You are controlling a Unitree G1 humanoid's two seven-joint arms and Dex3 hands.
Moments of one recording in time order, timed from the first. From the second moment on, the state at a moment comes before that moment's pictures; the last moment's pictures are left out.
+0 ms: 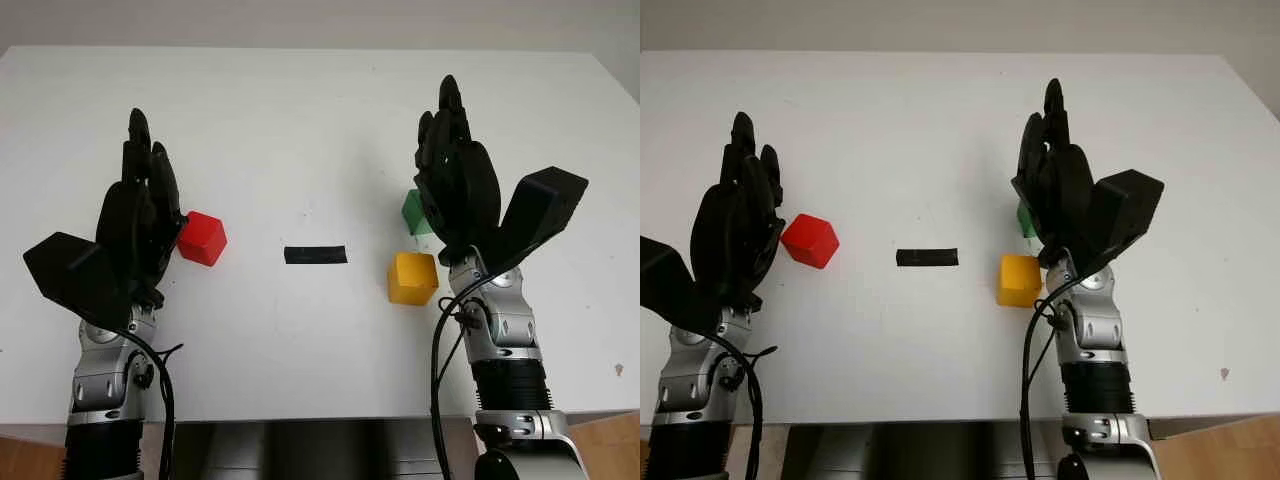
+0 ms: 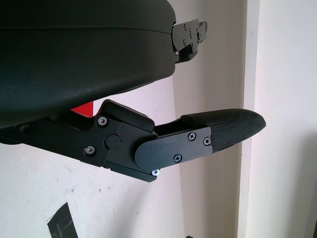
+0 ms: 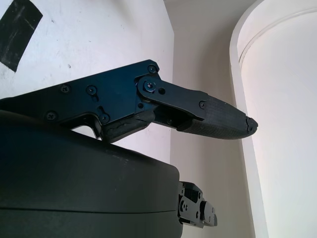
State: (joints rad) left arm -0.27 0.21 0.23 0.00 -0.19 0.00 -0.11; right arm -0.52 -0.08 -0.13 0.20 0.20 0.05 0.13
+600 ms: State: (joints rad) left arm -0.28 0.27 0.23 0.01 -0.18 0.01 -0.15; right arm -0.54 -0.13 -0.15 0.23 0.23 0.05 0.21
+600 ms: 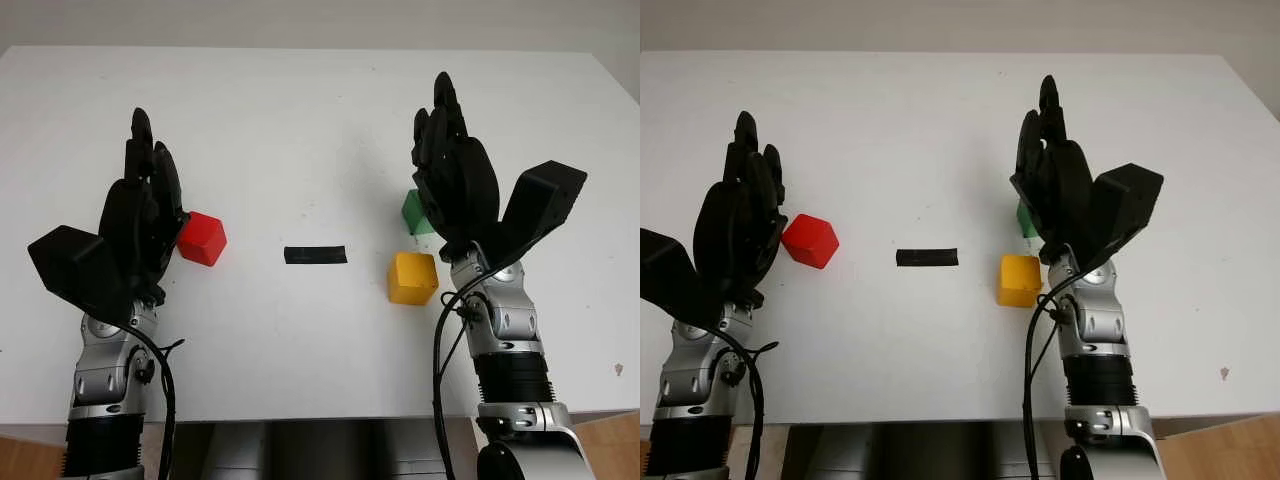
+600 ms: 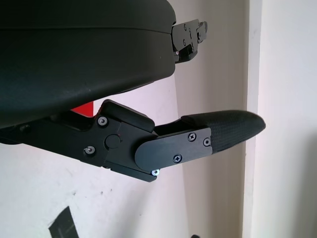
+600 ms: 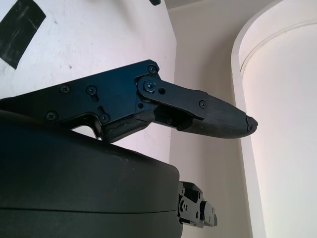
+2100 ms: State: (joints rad) left arm -0.44 0.91 -0.09 0.04 0.67 -0.15 -0.37; right arm -0.52 -0.19 -0.17 0.12 0.26 0.10 0.22
